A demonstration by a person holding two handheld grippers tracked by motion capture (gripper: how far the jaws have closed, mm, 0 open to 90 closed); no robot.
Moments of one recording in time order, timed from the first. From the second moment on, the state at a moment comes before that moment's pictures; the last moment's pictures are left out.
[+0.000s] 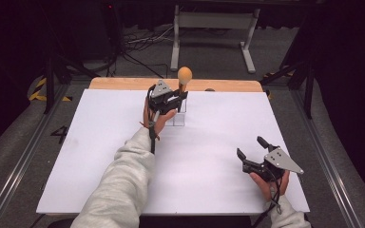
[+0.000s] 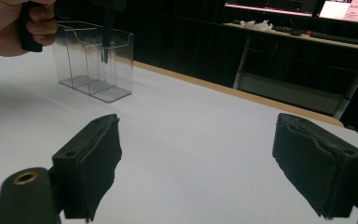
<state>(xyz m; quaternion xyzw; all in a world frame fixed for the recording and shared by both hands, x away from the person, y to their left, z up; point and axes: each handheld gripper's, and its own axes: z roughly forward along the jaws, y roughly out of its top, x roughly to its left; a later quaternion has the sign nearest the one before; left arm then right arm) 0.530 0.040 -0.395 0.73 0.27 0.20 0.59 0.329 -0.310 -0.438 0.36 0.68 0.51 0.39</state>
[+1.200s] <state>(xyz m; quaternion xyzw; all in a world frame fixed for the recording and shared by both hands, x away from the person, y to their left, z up) 0.522 0.043 -0.406 0.74 0.27 0.19 0.58 0.330 -0.309 -0.439 0.36 0.68 0.50 0.39</state>
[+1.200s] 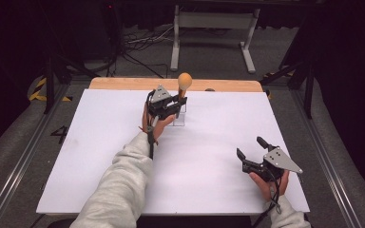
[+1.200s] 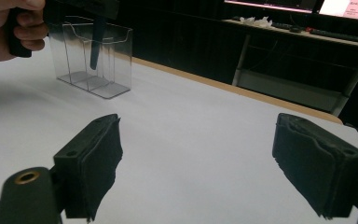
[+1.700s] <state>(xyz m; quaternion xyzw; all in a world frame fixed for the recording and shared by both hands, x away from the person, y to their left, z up) 0.520 0.041 -0.403 0.75 0.27 0.20 0.57 0.331 -0.309 -0.440 0.36 0.68 0.50 0.39</state>
